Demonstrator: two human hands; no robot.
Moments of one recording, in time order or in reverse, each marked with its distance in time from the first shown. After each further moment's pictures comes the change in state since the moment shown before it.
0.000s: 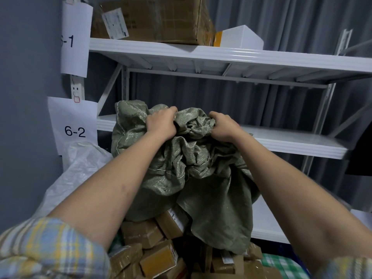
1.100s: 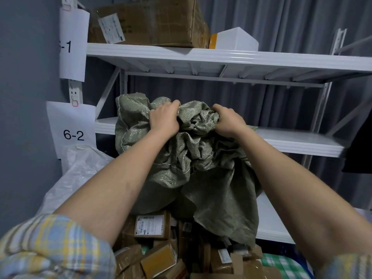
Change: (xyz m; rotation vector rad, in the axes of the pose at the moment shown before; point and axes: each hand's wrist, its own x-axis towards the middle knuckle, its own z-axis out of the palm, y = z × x) left_hand 0.003 0.025 -0.011 0.006 0.075 0.032; right_hand 0.003 0.018 -0.018 -0.051 0.113 -0.015
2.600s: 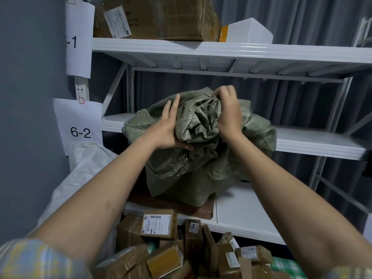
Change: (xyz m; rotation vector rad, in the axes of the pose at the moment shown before) left_hand -0.010 -0.047 0.014 -0.401 -0.422 0.102; right_hand 0.009 -0.040 0.027 0.298 0.652 -0.248
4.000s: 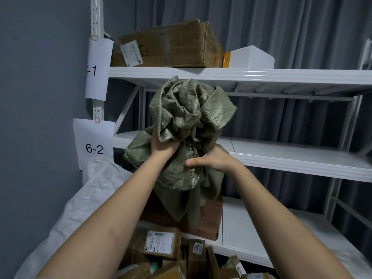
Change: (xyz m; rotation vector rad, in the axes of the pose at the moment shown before) left_hand -0.002 0.044 -0.005 -0.128 0.383 -0.402; right_hand -0.027 -0.007 -0.018 0.653 -0.806 0.390
